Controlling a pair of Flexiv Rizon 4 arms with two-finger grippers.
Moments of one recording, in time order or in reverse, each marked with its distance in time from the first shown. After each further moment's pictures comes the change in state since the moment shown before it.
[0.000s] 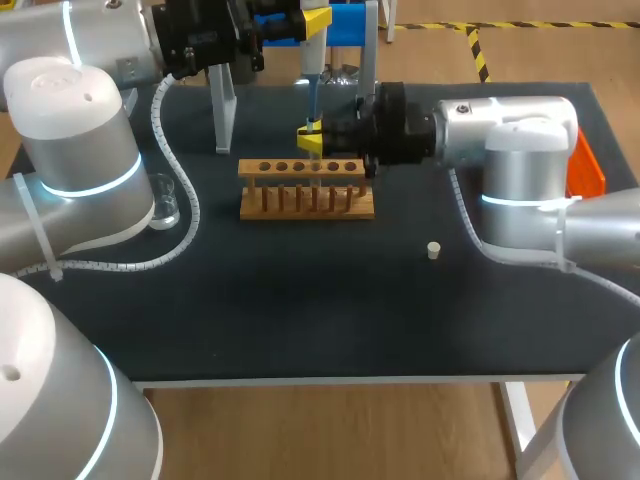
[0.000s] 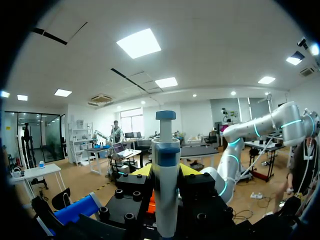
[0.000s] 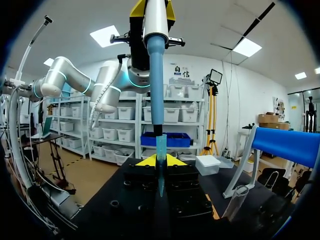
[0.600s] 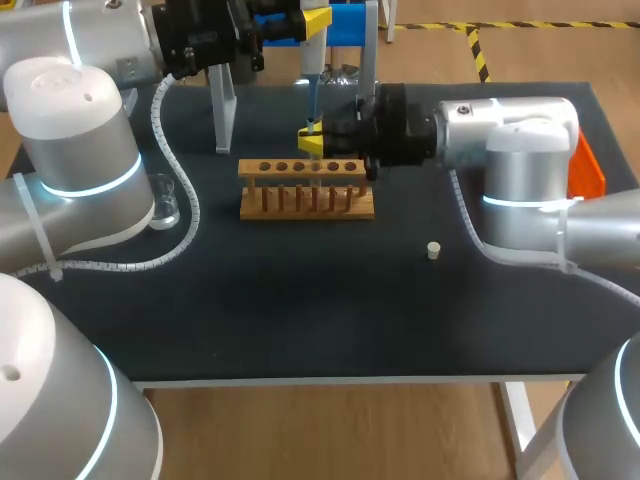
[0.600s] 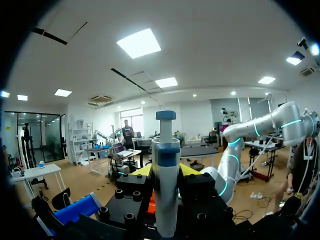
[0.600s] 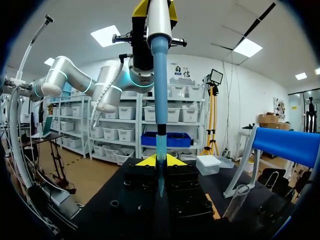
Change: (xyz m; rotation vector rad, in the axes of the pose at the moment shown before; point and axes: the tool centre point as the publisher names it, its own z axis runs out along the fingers) left arm 0.000 0.000 0.000 0.000 0.000 0.000; right arm 0.002 -0.001 -0.001 0.002 0.003 -0.002
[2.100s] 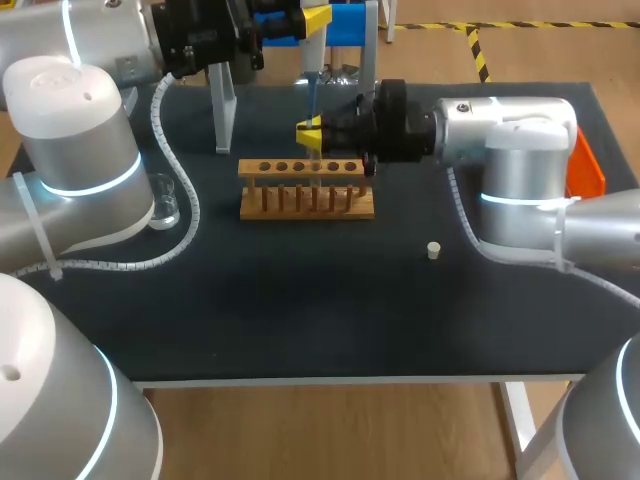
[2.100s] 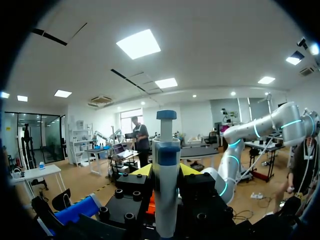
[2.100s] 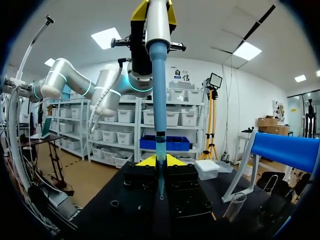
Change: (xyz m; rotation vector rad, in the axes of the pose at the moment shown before) left arm 0.000 -0.002 0.000 0.002 0.000 0.002; right arm -0.004 0.011 0.003 -0.033 -0.009 -0.012
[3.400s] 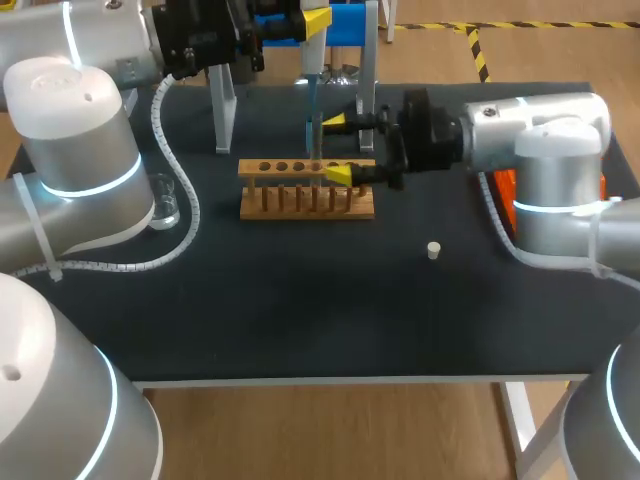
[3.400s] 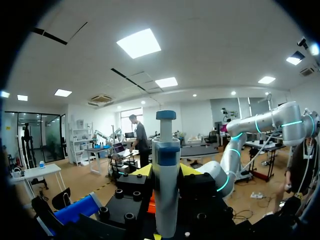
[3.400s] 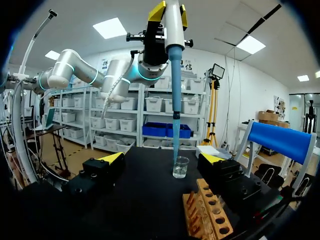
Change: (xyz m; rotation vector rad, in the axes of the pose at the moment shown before) left arm 0.000 0.002 0.000 -0.002 0.000 -0.002; right arm 0.022 -0.022 -0.048 0.124 0.013 -0.015
